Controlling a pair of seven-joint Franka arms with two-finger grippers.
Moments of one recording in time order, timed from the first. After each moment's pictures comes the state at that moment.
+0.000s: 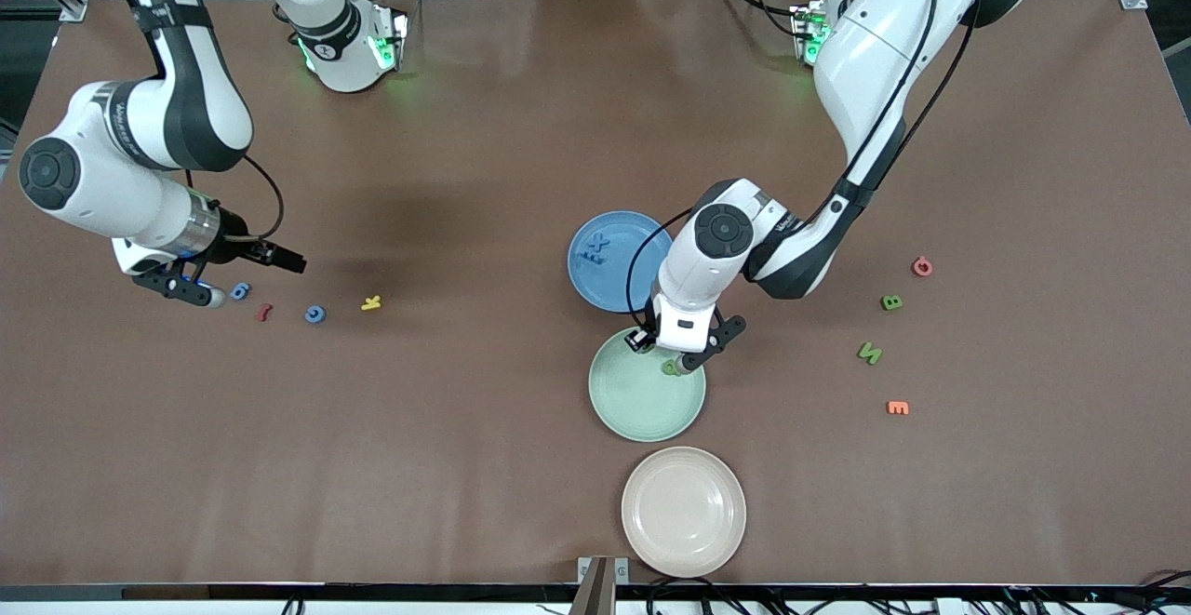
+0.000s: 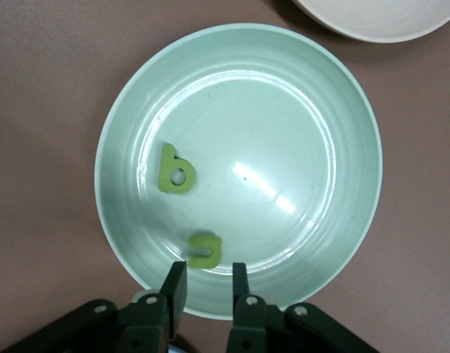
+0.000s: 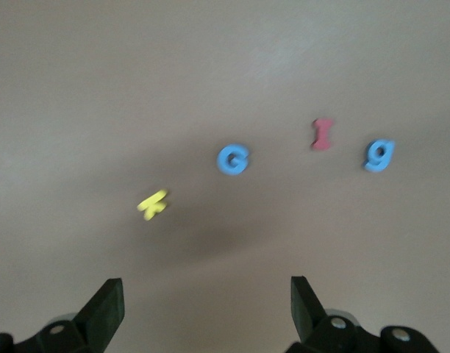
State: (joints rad) left arm -0.33 0.78 -0.35 -1.55 0.24 2.53 -1.41; right arm 0.10 0.10 -0.10 -2.16 0.12 2.15 0.25
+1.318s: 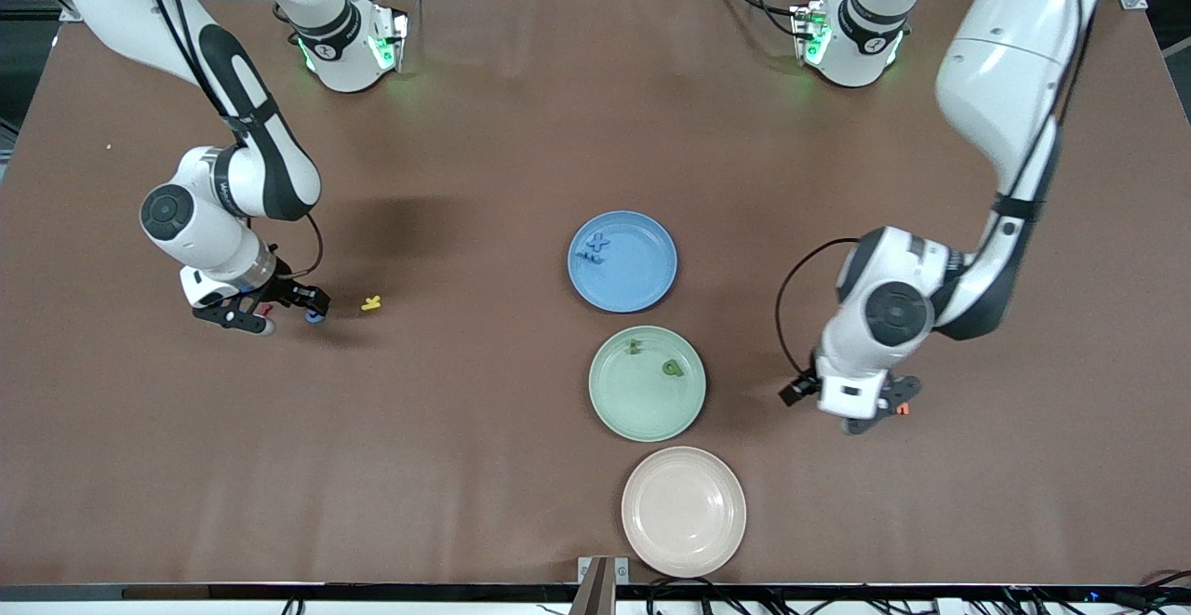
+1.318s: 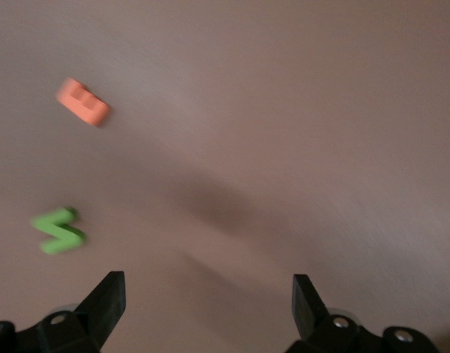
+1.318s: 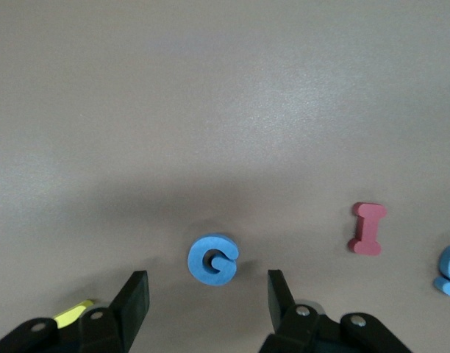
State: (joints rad) left arm -0.03 0.73 -0.29 -1.53 0.32 2.24 -1.03; right arm 0.09 0.36 -0.09 -2.27 0.10 2.69 0.18
